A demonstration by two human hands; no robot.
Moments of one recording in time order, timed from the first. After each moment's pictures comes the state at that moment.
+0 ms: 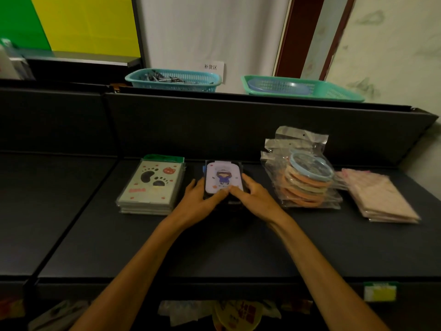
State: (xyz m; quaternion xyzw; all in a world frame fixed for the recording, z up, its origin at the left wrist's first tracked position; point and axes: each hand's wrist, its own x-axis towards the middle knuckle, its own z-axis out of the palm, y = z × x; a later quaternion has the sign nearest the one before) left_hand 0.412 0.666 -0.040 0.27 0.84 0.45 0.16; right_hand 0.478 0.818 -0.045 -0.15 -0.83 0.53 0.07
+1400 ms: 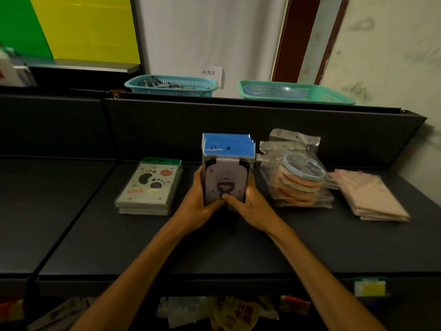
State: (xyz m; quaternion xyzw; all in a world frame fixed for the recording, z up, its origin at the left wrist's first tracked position) left_hand 0.417 0.666 -0.049 0.35 0.76 0.53 0.09; right_hand 0.491 0.817 -0.053 -0.07 -0.84 0.52 0.16
